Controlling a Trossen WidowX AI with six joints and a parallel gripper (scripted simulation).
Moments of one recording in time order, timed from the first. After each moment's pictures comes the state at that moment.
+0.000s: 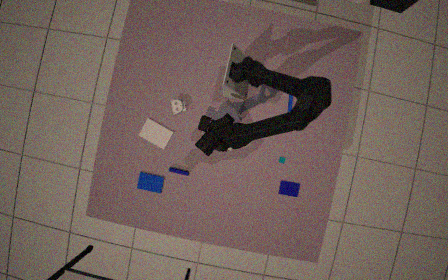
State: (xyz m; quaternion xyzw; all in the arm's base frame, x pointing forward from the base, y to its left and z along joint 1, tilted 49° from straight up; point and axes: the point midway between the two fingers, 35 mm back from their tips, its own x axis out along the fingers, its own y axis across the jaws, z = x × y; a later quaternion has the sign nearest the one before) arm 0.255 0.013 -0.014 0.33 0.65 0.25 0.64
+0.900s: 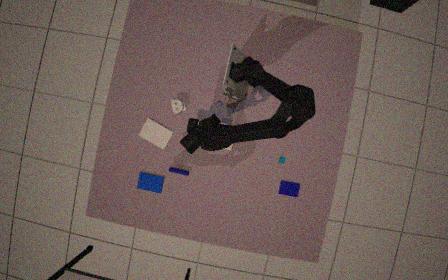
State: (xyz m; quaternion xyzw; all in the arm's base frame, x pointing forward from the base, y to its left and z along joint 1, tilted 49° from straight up) arm 0.264 -0.014 -0.051 0.28 0.63 0.30 0.66
